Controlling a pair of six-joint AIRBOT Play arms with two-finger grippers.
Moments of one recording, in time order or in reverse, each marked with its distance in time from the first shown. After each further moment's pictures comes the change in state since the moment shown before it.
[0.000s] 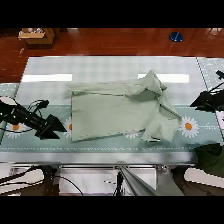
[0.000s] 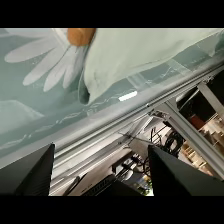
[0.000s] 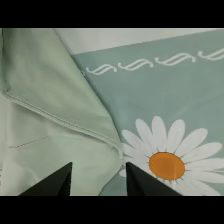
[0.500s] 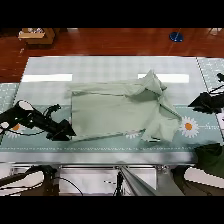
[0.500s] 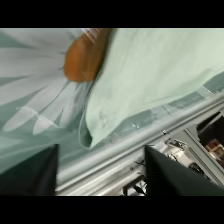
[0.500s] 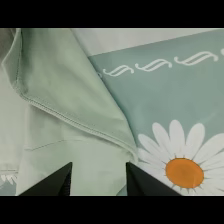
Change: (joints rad) left arm -0.195 0.008 -0.082 -0.021 0.237 -0.090; right arm -0.031 0.014 -0.047 0.078 -0.021 -0.025
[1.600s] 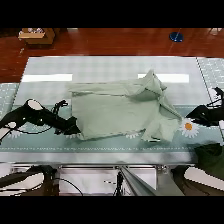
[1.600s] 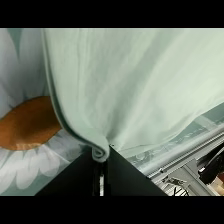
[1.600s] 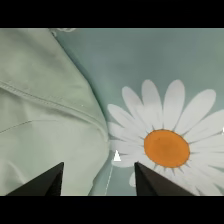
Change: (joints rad) left arm -0.133 -0.004 -0.003 -0.056 0.158 -0.005; right arm -0.083 0.059 -0.224 -0.019 -0.090 -0.074
